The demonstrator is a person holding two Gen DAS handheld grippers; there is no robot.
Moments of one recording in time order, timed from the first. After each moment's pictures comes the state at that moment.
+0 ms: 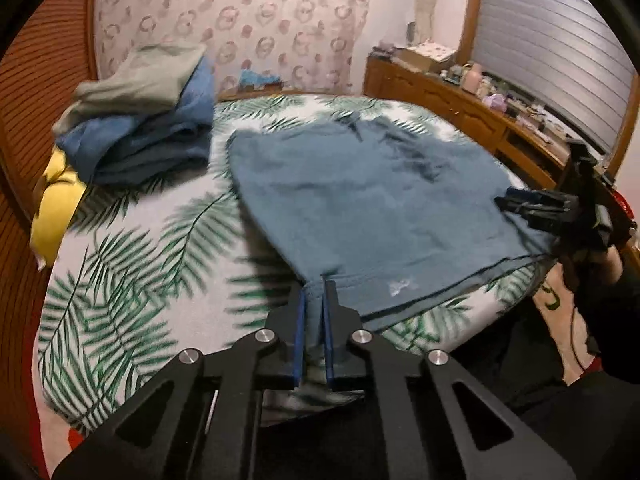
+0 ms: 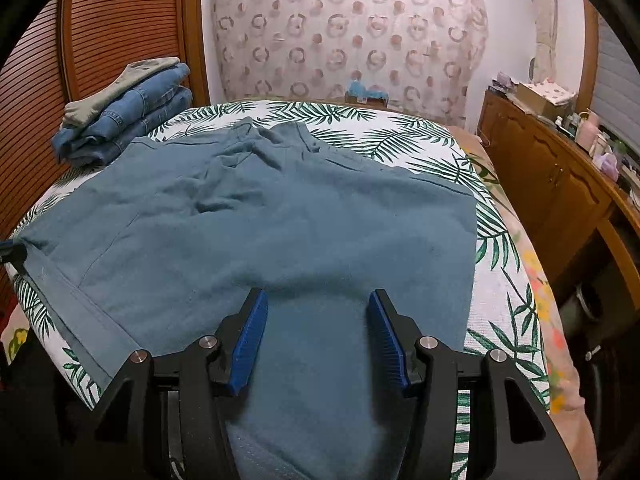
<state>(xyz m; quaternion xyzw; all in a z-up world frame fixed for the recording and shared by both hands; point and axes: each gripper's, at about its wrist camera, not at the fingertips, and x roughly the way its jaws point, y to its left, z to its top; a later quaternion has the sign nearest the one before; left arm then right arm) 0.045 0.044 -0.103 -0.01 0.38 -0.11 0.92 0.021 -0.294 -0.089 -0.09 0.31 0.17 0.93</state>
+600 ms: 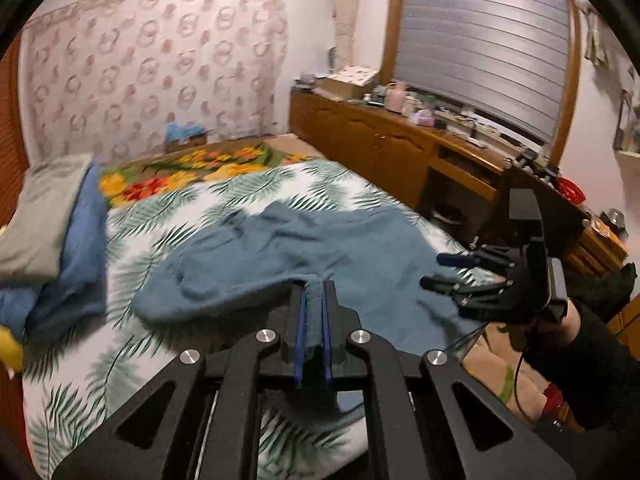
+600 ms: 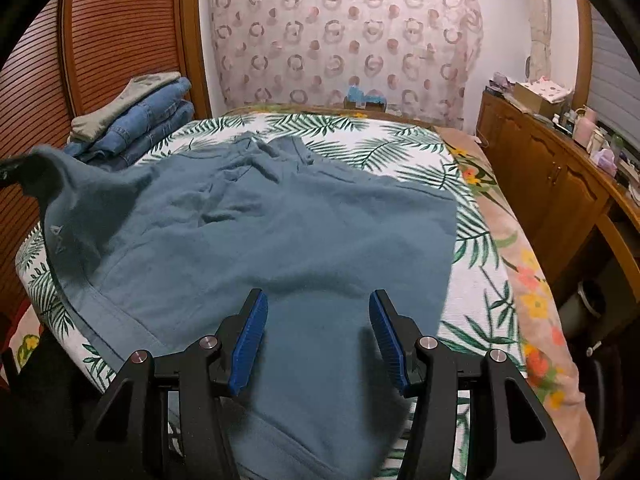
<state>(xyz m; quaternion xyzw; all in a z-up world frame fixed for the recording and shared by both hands) 0.105 -0.051 -0.022 0.02 0.31 -0.23 0.92 0.021 -0.295 -0.072 -0.07 0.30 0.18 0.93</state>
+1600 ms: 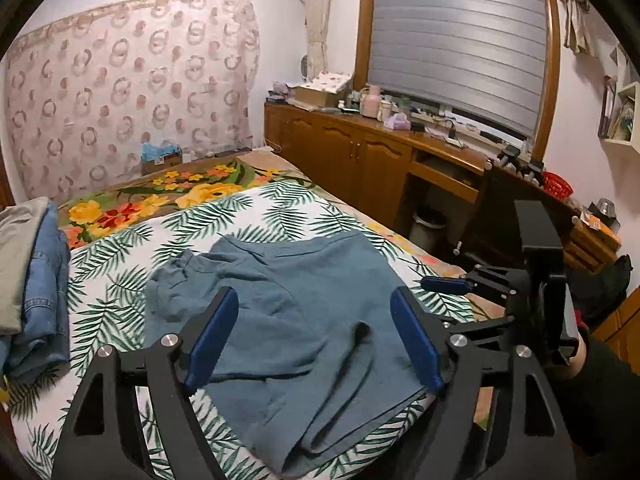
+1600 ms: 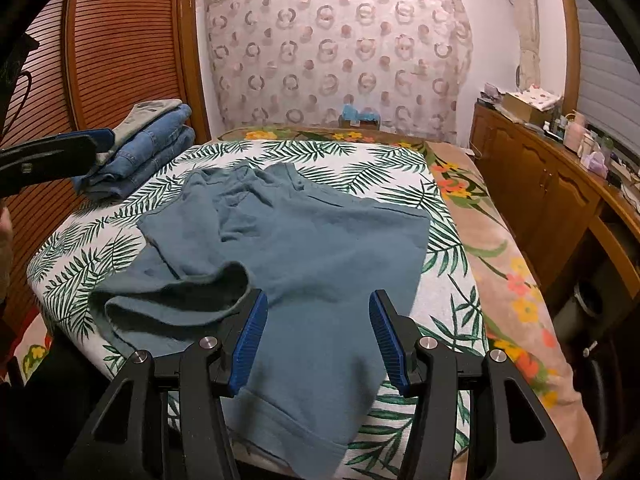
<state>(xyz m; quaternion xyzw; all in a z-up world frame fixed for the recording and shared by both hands) 0.115 -0.100 -0.009 0.04 0.29 -0.26 0.92 0.021 -0.289 -0.072 -0.05 0.28 0.18 0.94</state>
